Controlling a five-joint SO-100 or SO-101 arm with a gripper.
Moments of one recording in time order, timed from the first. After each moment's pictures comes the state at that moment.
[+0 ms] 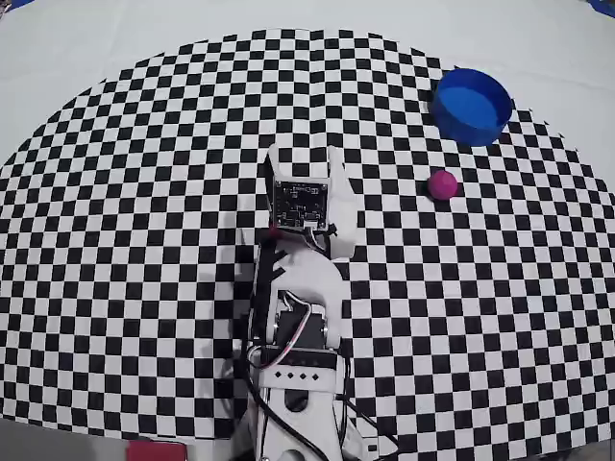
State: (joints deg) arm 6.1 180.5 177.9 8.6 -95.1
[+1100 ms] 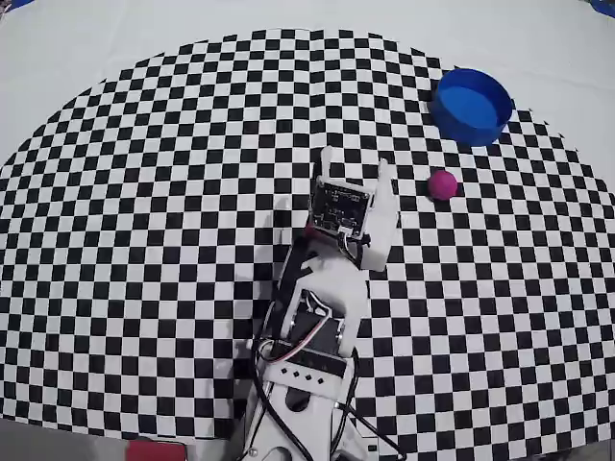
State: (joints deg) arm 18.9 179.9 177.9 8.3 -95.1
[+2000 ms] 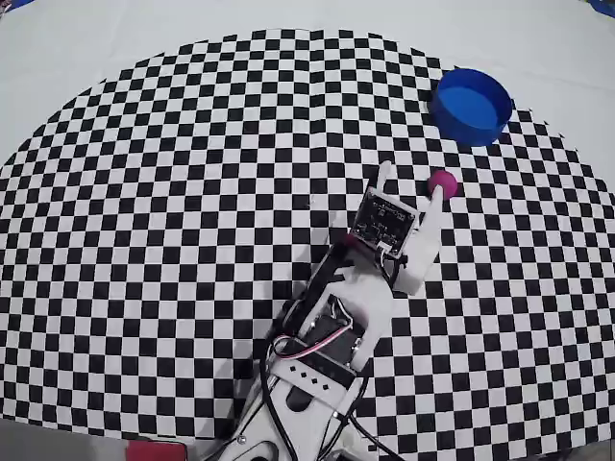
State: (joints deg) arm 32.5 179.4 177.9 8.2 -95.1
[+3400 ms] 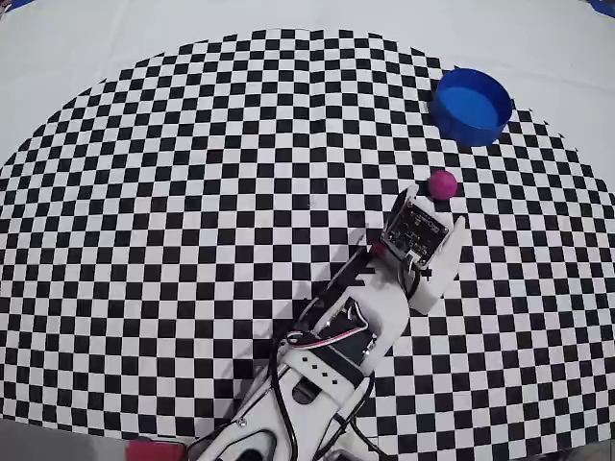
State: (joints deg) arm 40.2 170.3 177.9 5.6 -92.5
